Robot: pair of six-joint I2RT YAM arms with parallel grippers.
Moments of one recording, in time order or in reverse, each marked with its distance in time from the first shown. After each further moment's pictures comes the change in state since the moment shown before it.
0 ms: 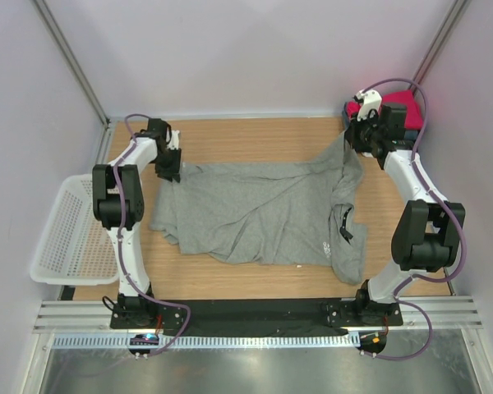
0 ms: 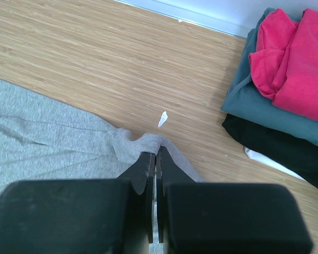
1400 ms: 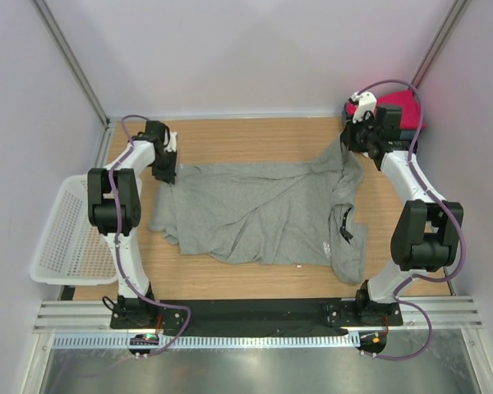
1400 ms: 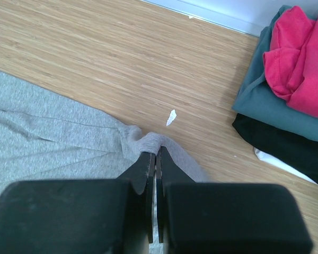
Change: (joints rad) left arm 0.000 -0.087 -0.095 0.029 -0.056 0.002; right arm 0.022 0.000 -0.013 0.000 0.003 -0.003
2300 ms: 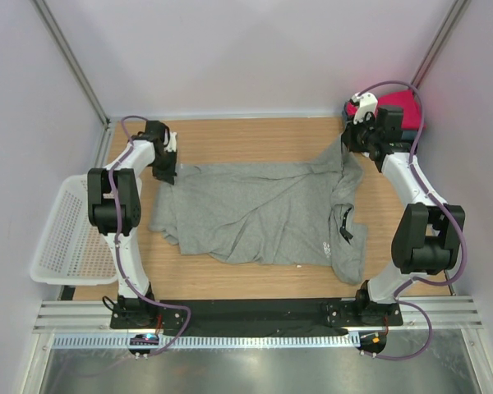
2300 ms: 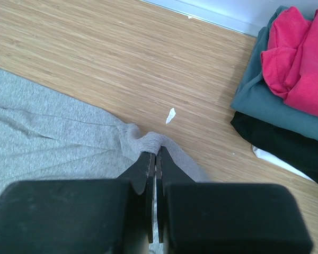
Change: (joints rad) left arm 0.000 0.000 0.005 -0.017 0.019 -0.024; right arm 0.000 -0.024 -0.019 -0.001 0.001 -0.008
